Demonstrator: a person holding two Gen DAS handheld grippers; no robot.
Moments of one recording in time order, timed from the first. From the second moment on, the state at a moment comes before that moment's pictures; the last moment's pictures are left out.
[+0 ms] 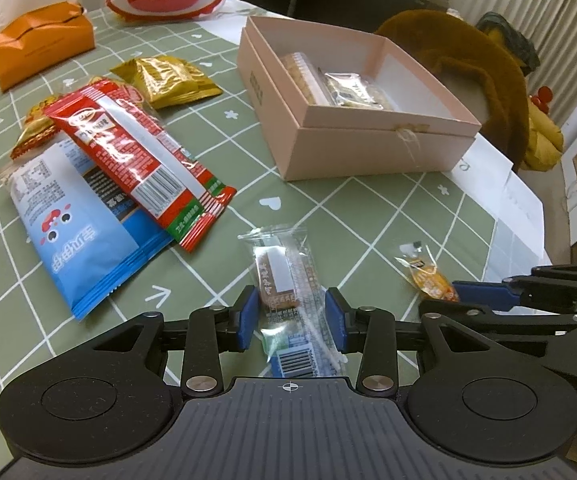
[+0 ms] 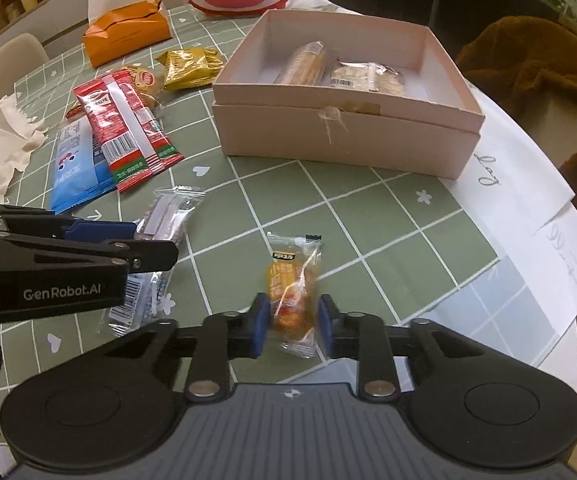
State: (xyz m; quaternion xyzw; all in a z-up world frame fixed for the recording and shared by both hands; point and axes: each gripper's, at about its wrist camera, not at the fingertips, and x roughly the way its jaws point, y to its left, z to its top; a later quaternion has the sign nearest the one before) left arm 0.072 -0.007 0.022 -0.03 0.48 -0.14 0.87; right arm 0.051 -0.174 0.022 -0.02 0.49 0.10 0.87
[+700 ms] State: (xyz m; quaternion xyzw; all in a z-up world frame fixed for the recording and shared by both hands) left arm 0.046 -0.016 0.022 -0.04 0.46 -0.16 0.87; right arm 0.043 -0.192 0.033 -0.01 0.48 0.09 0.87
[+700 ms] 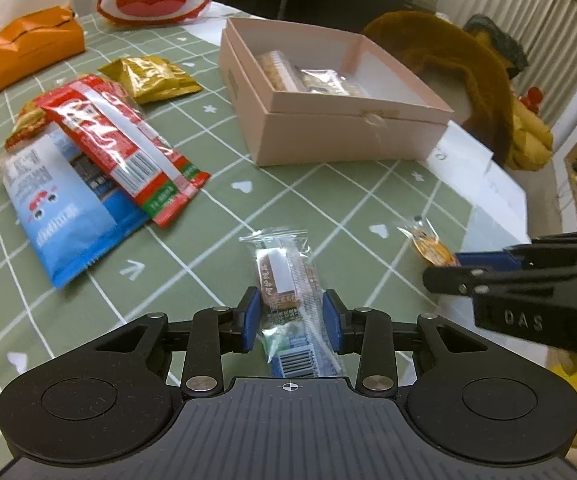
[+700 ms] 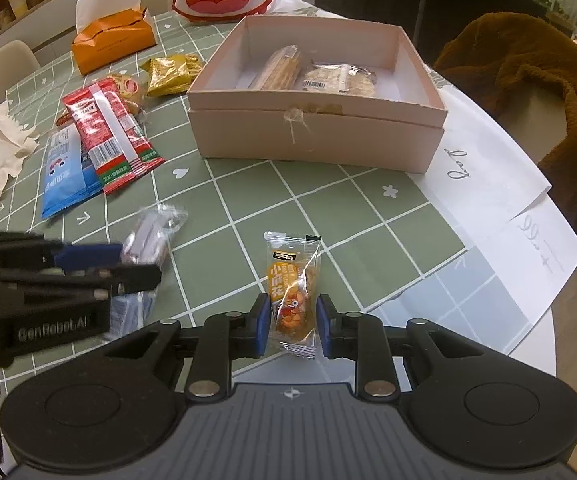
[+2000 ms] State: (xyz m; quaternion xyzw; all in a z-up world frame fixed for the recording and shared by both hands) left arm 0.181 0.171 0.086 -0.24 0.35 0.06 0.90; right arm 0.169 -0.194 0.115 0.03 0.45 0.11 0.89
